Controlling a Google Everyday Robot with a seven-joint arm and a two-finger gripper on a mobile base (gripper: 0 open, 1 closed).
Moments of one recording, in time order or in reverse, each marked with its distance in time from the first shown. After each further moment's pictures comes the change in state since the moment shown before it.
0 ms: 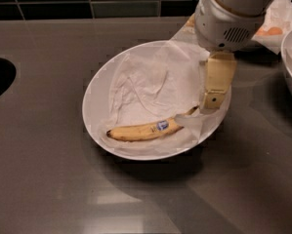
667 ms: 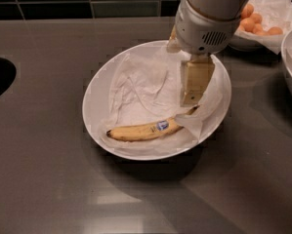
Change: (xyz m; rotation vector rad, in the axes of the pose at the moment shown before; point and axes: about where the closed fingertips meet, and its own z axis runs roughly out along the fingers) arm -0.024 -0.004 0.018 -0.034 0.006 -0.060
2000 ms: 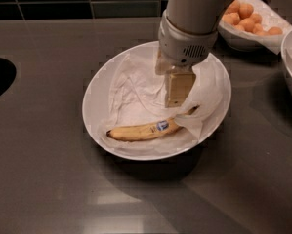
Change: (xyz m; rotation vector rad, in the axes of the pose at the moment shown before) arm -0.019 0.004 0.030 -0.061 0.006 -0.047
